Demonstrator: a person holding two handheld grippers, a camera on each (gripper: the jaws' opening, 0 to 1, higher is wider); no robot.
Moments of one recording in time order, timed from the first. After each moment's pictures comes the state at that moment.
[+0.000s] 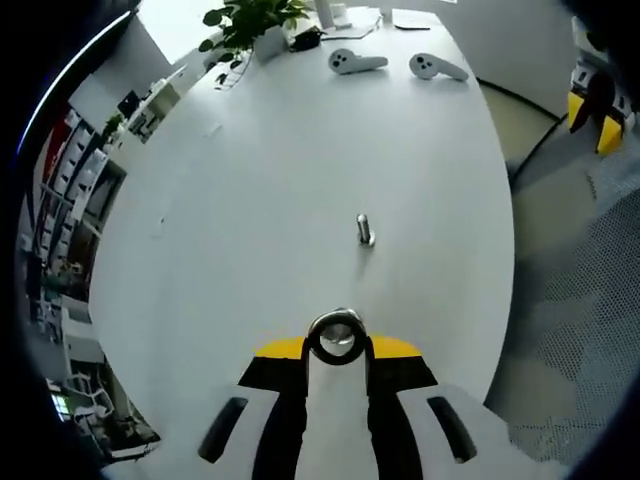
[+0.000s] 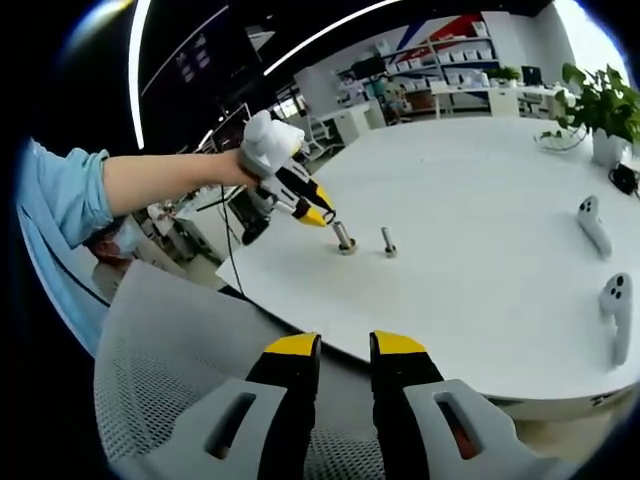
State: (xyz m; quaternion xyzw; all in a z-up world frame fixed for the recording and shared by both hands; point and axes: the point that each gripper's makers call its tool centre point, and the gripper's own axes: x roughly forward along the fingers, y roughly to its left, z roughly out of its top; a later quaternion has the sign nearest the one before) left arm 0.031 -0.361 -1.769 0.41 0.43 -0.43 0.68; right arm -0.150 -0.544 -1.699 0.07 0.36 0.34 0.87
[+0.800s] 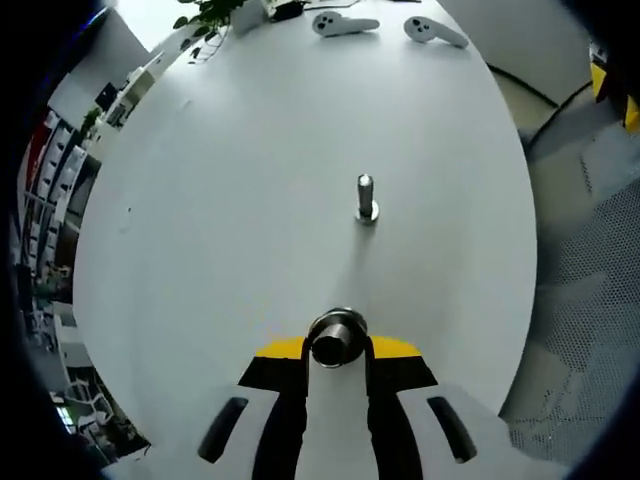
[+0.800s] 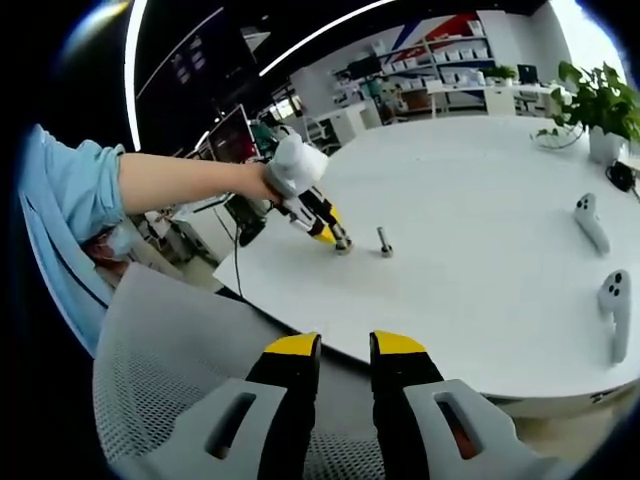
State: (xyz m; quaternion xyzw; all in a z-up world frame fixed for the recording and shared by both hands) left arm 0.037 -0.359 -1.819 0.42 0.47 -0.43 0.64; right arm -0.147 -0.546 -1.701 0.08 0.36 0.33 0.87
